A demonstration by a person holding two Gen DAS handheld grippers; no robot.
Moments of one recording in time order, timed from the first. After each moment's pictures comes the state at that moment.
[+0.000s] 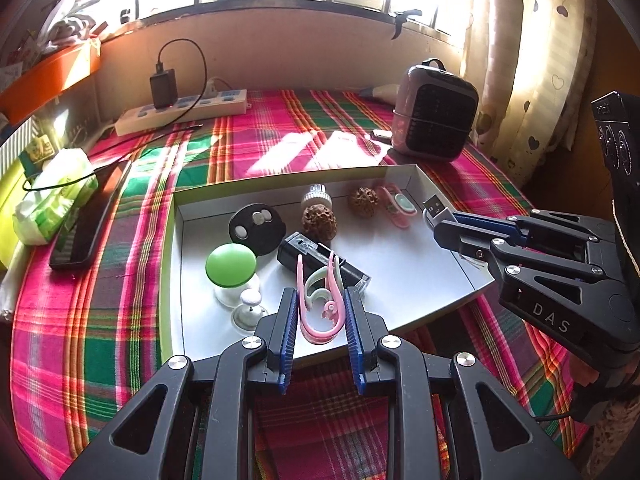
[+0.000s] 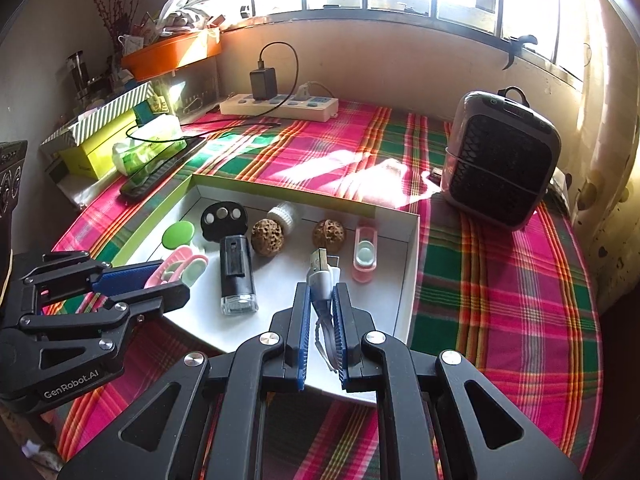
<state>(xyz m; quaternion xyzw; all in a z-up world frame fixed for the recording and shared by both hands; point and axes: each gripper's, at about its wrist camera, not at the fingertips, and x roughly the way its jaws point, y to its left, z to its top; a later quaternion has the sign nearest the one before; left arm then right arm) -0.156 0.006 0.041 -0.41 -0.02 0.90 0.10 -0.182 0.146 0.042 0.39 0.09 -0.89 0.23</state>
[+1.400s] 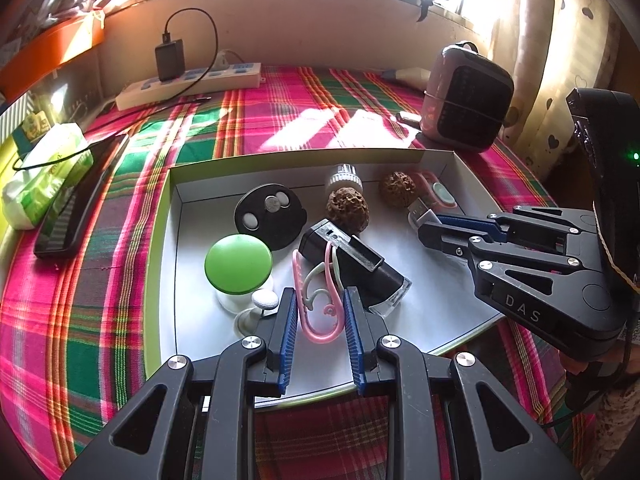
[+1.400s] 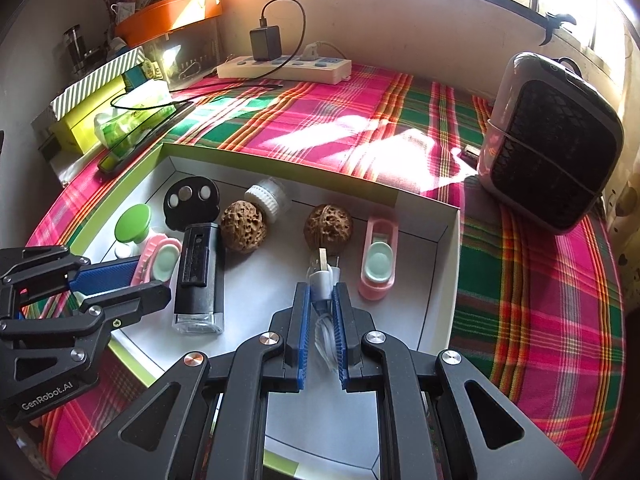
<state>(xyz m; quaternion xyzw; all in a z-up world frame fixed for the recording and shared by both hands) -0.183 0.001 0.018 -0.44 -0.03 0.89 0.08 -0.226 0.131 0.006 0.43 0.12 -0.86 0.25</state>
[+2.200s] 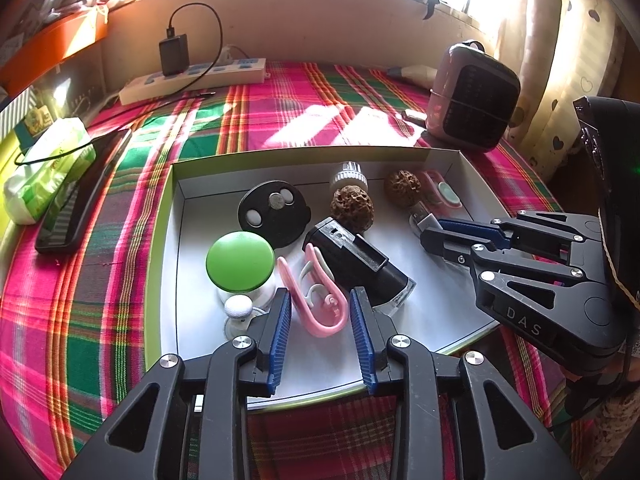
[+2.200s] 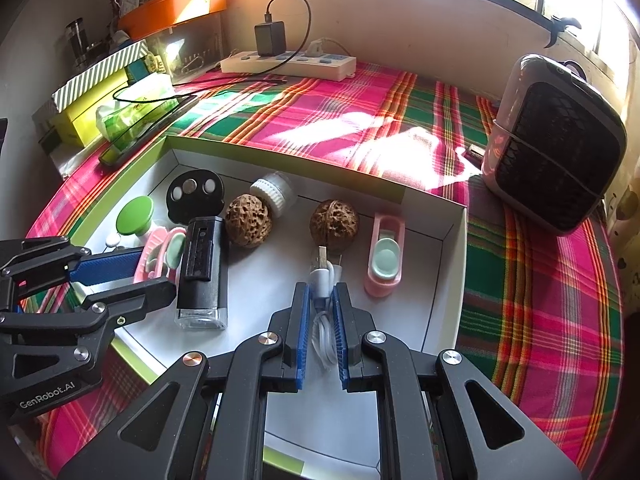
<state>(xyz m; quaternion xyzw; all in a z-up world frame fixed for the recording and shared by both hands) -0.185 0.001 0.017 -0.45 -0.04 0.89 0.07 -0.222 0.128 0.005 0.43 0.12 -0.86 0.25</state>
